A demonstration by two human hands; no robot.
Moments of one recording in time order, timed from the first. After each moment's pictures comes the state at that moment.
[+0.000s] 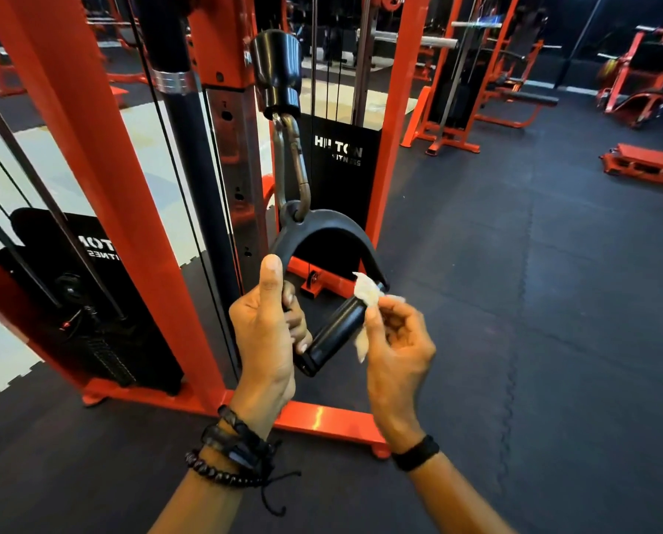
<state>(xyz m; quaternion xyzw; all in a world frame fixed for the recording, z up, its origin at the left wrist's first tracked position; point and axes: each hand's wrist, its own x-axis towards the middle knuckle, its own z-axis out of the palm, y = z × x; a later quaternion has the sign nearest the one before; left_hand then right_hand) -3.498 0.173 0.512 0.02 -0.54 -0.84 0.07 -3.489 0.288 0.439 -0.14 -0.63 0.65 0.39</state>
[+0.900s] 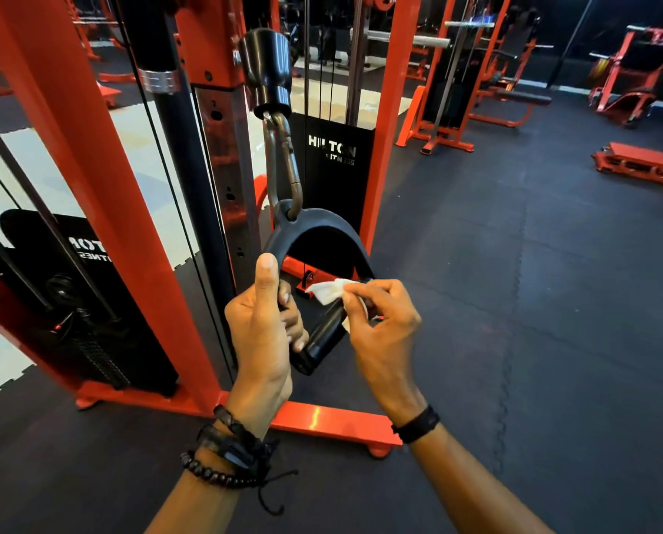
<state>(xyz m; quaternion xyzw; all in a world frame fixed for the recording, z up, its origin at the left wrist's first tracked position) -3.496 0.179 0.515 0.02 -0.54 -0.84 0.07 -3.502 0.302 0.462 -0.03 -0.78 0.49 0.38</state>
